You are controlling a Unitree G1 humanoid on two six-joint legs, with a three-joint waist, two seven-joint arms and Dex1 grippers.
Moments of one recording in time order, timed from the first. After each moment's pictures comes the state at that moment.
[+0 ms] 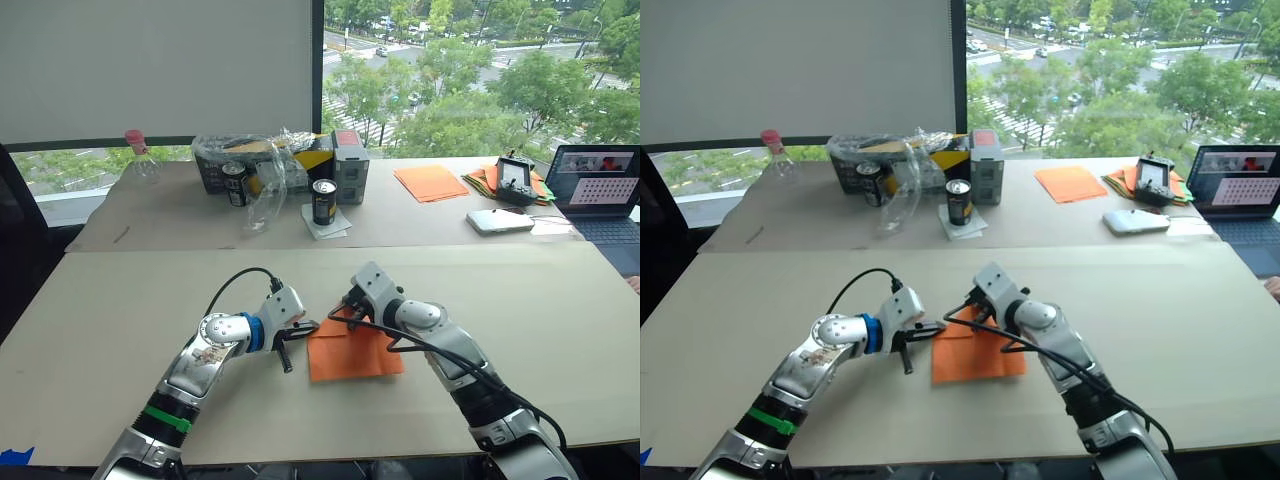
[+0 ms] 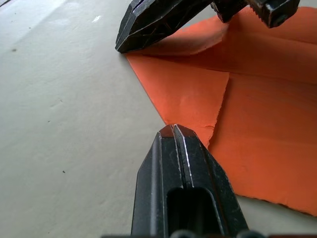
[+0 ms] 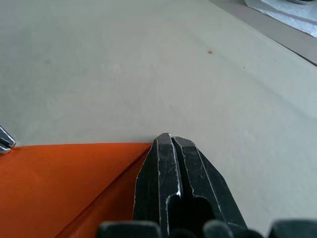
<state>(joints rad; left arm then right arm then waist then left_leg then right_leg) -0.39 0.45 -0.28 0.02 -0.07 0.37 -0.88 -0.53 -0.32 0.30 0.07 0.02 0.57 0.48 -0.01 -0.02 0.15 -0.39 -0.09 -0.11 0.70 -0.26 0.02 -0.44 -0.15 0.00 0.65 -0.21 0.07</state>
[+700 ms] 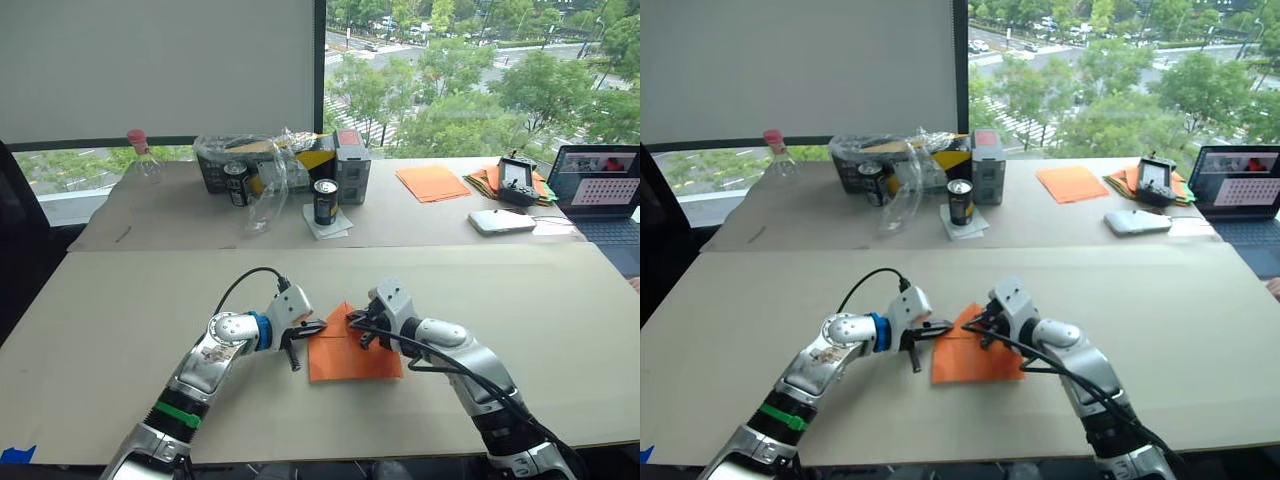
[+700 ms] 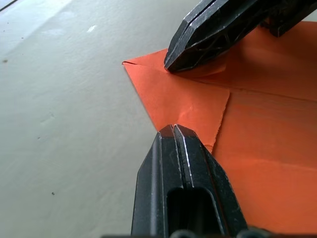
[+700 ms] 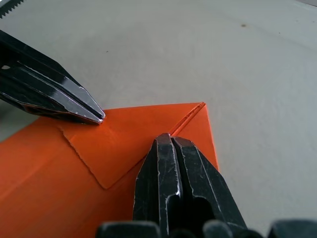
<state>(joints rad) -0.42 0.39 -0.30 0.07 -0.07 0.34 -0.86 -0.37 -0.35 0.22 -0.12 0.16 0.65 0.61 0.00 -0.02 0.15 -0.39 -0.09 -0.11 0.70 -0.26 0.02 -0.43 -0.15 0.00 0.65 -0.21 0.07</state>
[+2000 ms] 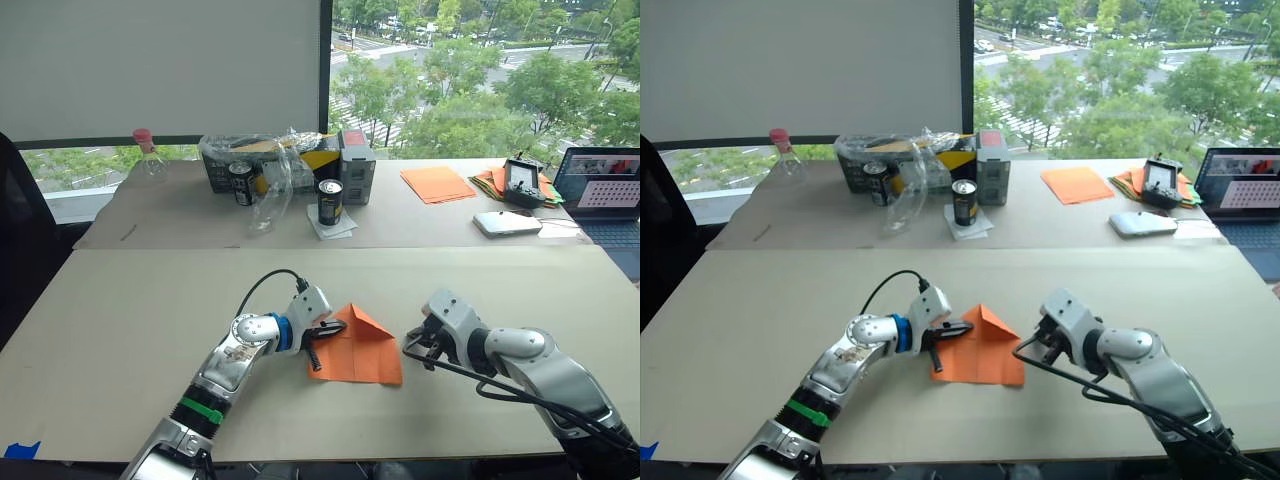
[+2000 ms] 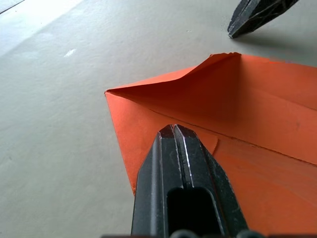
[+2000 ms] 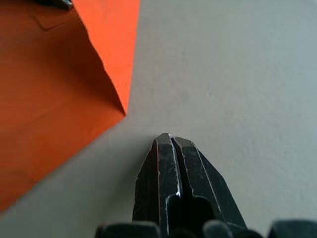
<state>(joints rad) -0.46 0.30 -0.33 0.15 -0.07 0.30 -0.82 -0.21 -0.74 0.13 -0.41 0.22 0.86 0.72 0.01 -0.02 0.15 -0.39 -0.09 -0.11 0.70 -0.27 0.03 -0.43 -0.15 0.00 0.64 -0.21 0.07</state>
